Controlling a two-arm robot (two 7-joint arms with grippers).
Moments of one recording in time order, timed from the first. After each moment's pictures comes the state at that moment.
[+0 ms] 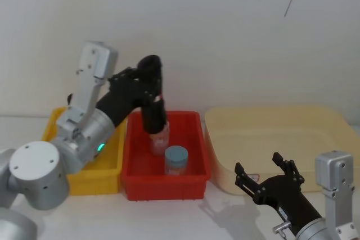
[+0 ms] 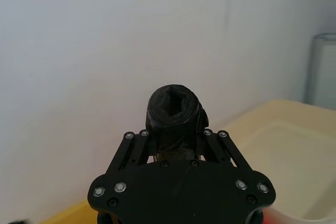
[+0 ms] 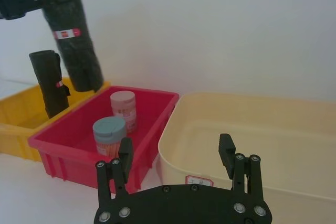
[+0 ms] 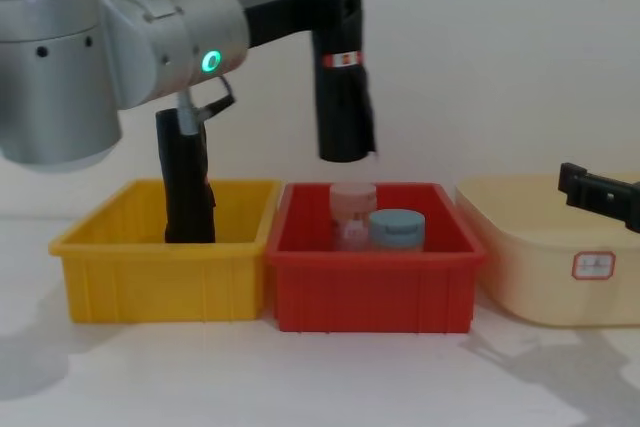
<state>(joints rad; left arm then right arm) -0.61 0.12 0.41 -1.34 -0.26 0.01 -0.26 -0.01 0.34 -0.23 -1.77 0.29 0.03 0.07</state>
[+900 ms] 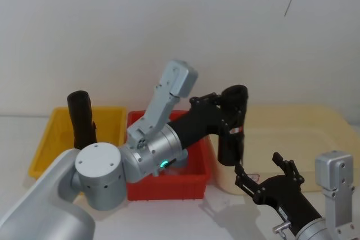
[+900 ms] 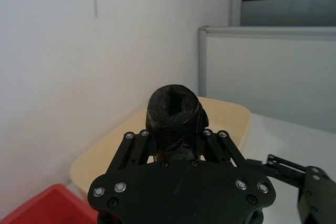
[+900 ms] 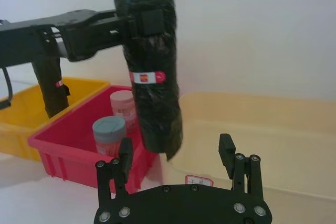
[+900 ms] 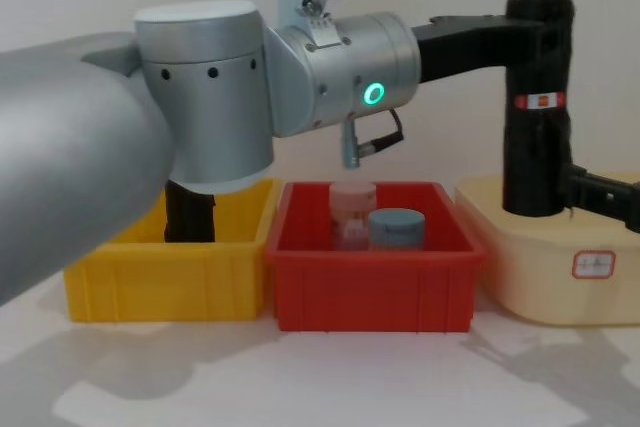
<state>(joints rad) -0.69 0.01 0.56 -1.19 -0.33 0.00 -0.50 -0.01 0.34 -0.23 -1.77 0.29 0.03 0.07</state>
